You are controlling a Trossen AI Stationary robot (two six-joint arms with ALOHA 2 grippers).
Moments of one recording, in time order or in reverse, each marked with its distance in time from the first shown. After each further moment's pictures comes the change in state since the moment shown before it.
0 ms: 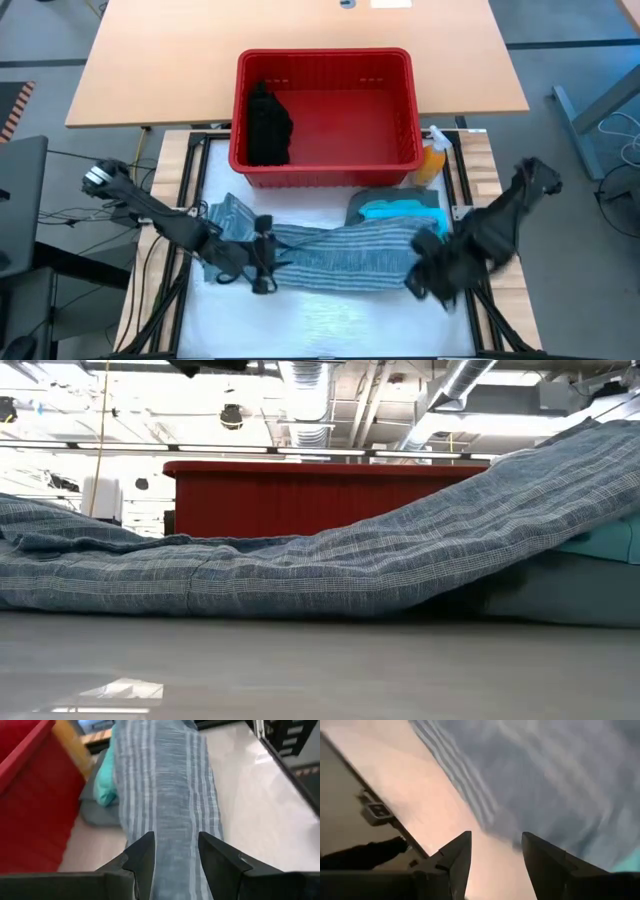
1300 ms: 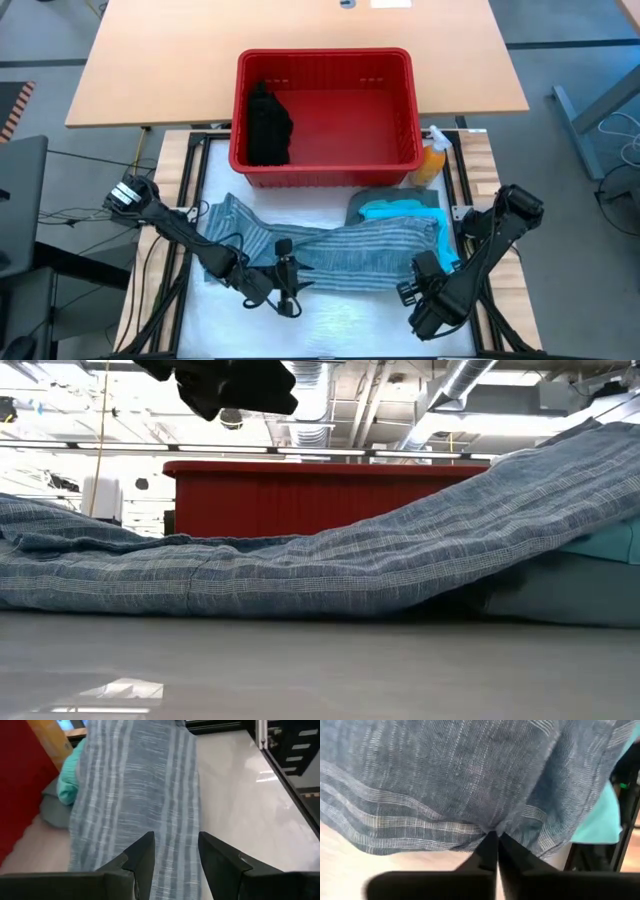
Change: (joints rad) left arm -0.058 0.325 0.000 0.369 -0.086 -0.095; right arm 0.092 0.320 -0.082 -0.200 -0.061 0.524
